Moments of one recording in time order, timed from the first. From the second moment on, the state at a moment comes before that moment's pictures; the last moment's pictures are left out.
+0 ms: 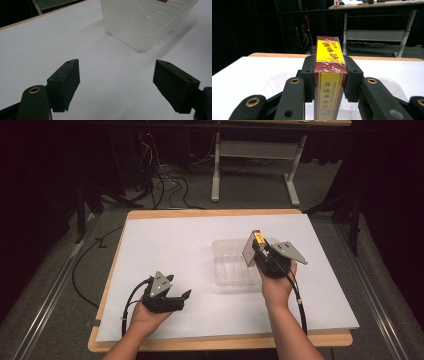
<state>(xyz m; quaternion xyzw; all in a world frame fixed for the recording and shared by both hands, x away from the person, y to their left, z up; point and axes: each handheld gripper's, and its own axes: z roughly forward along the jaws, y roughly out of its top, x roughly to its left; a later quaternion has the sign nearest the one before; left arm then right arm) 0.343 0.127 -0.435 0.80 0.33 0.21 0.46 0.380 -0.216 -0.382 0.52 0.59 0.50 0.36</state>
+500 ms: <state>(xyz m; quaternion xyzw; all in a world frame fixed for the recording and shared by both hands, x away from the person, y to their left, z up) 0.343 0.126 -0.435 0.80 0.33 0.21 0.46 0.379 -0.219 -0.386 0.53 0.58 0.49 0.37</state>
